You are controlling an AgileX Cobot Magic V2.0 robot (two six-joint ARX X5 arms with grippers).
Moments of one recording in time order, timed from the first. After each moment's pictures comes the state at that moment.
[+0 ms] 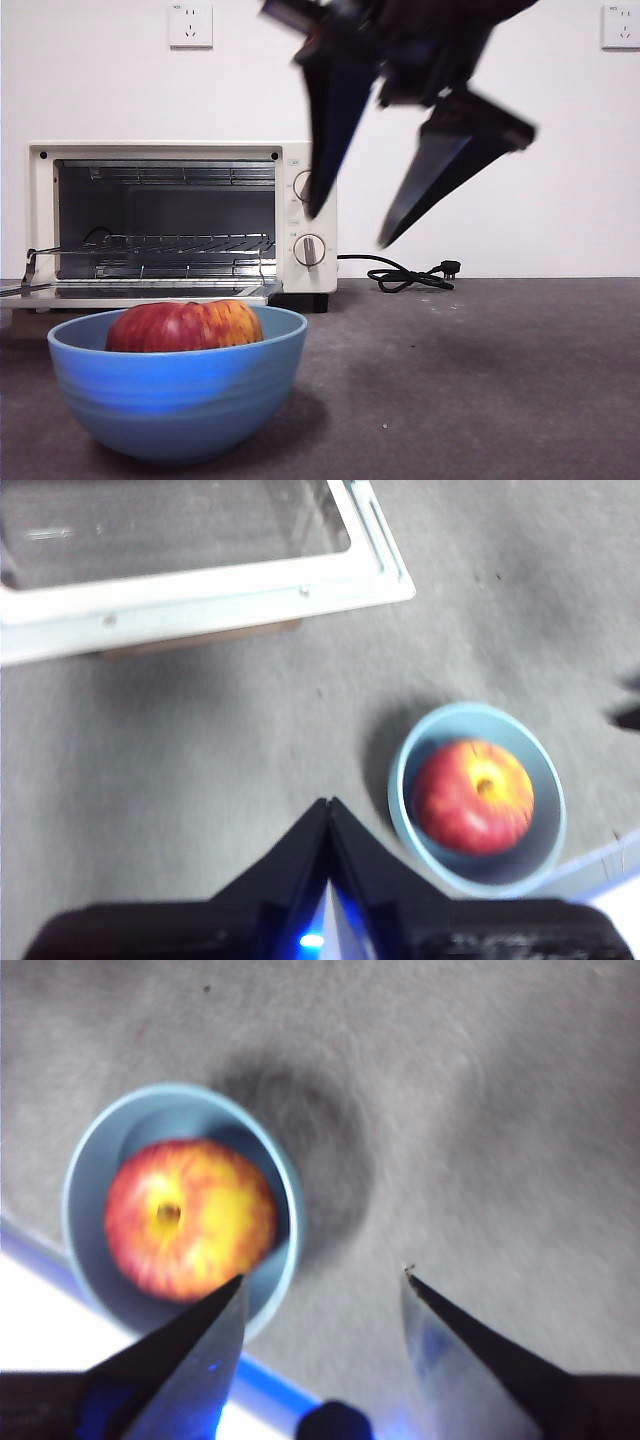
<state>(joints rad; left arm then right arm) -0.23 0.74 0.85 -0.96 0.24 -0.14 0.84 1.54 1.19 -0.81 -0.13 0.45</state>
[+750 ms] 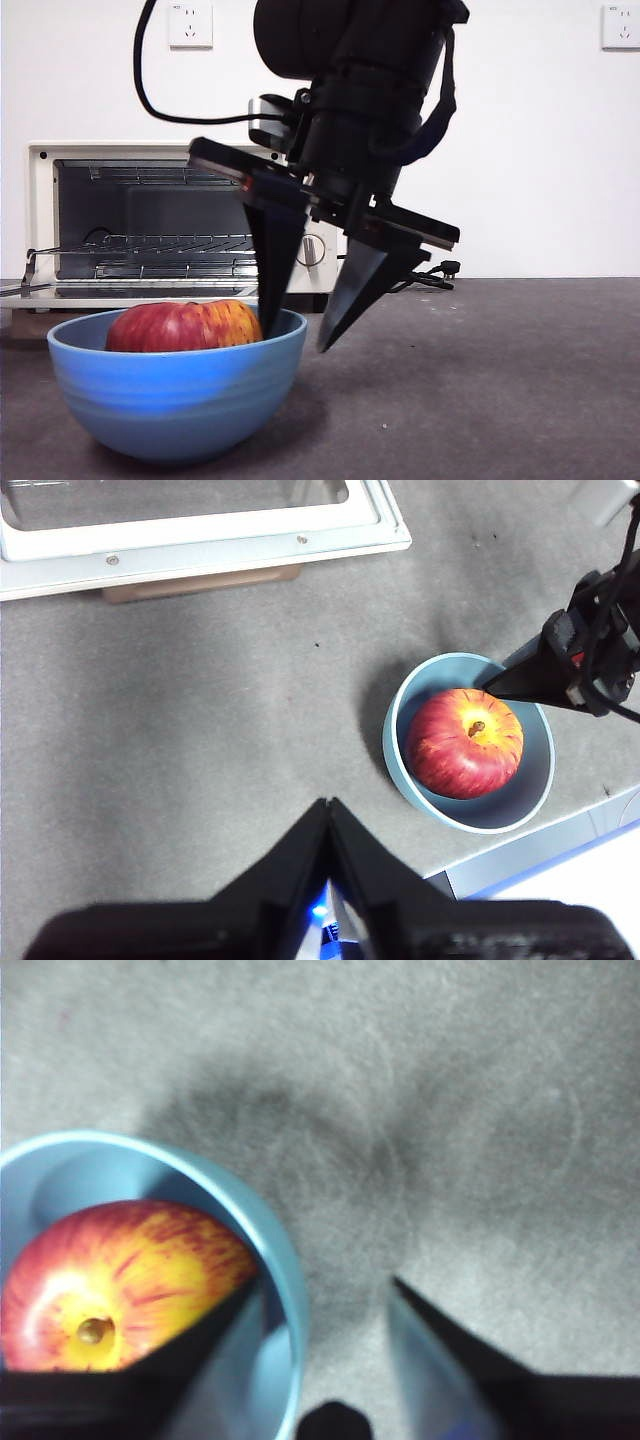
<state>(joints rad) -0.23 0.65 0.85 -1.09 0.24 -0.14 0.87 1.78 1.24 -0.71 -0.14 0.43</state>
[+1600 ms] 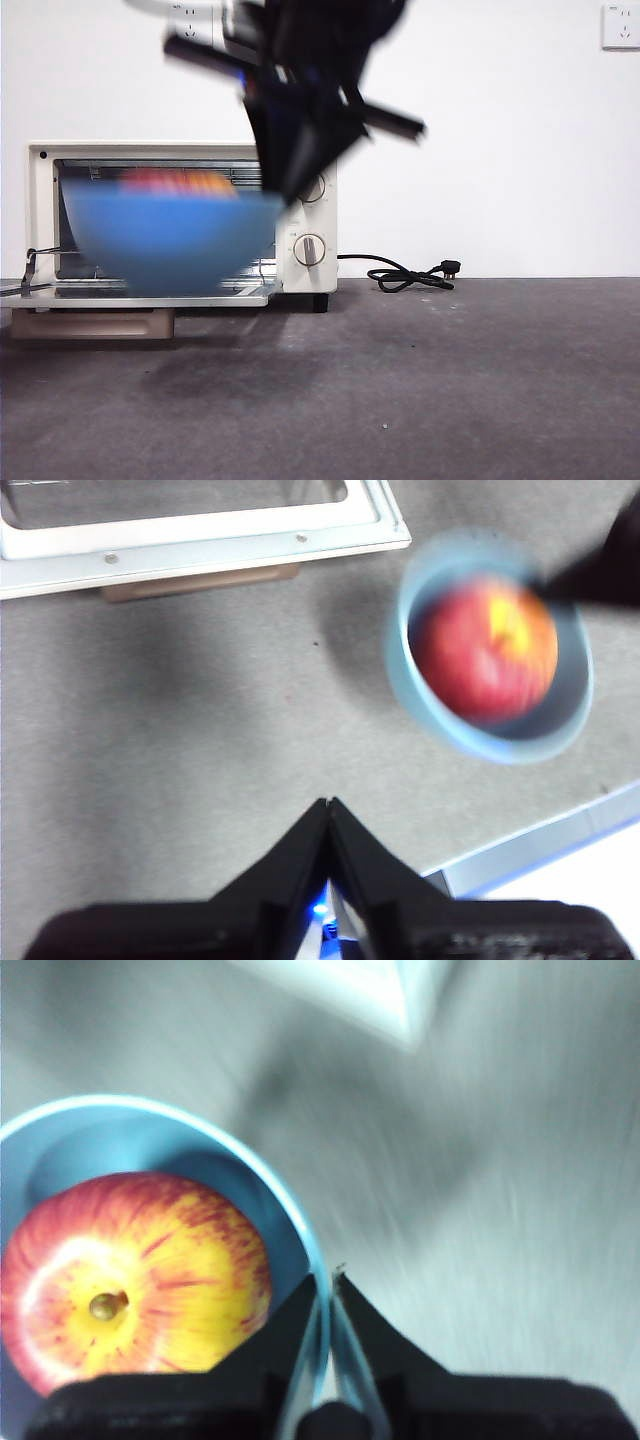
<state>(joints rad) -0.23 0.65 0.85 -1.09 0.25 -0.14 0.90 1.78 1.53 -0.90 -0.02 0.40</state>
